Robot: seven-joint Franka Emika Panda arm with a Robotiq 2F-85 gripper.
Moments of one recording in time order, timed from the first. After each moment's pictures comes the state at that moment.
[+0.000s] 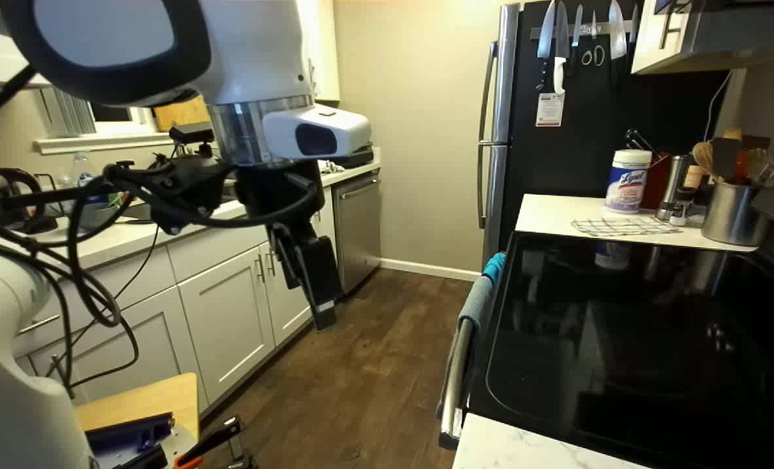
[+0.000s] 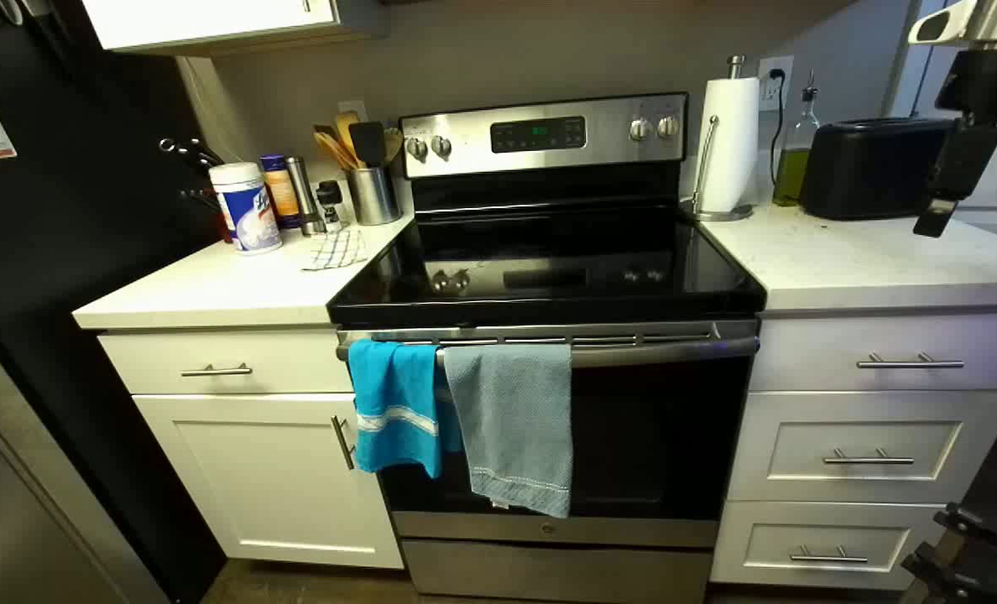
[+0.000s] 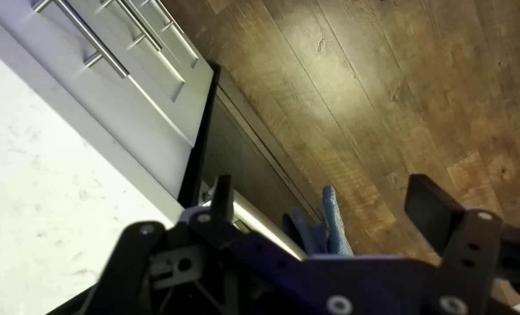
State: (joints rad) arm -0.08 -0.89 -0.20 -2.79 -0.08 2.01 -0.24
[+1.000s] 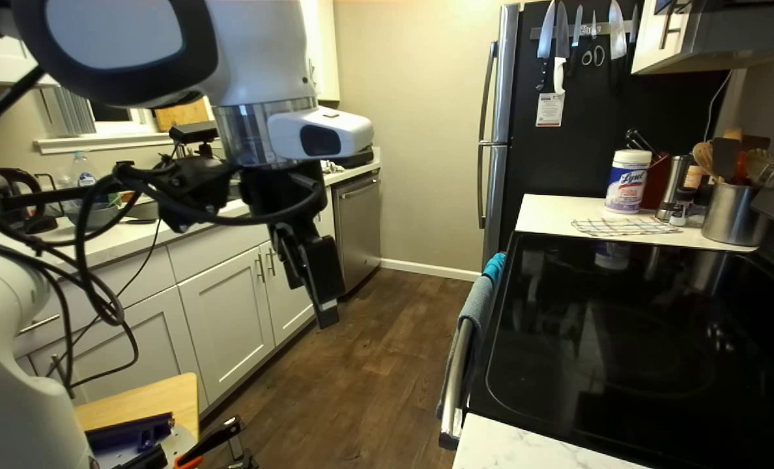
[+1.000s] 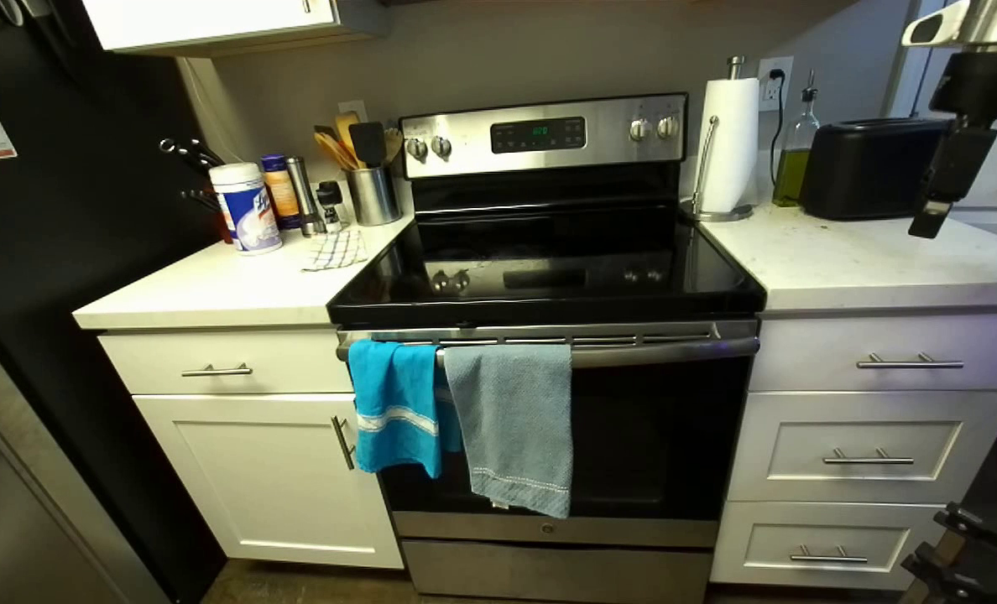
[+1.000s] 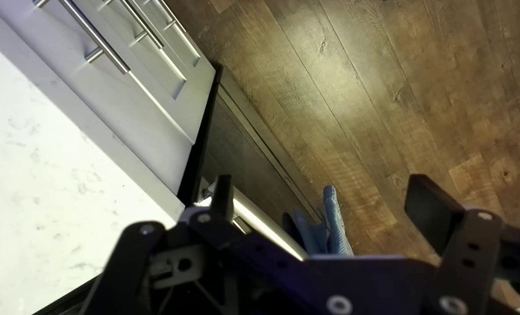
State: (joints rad) arm -0.08 -0.87 -0.19 -2.78 -0.08 2.02 -0.23
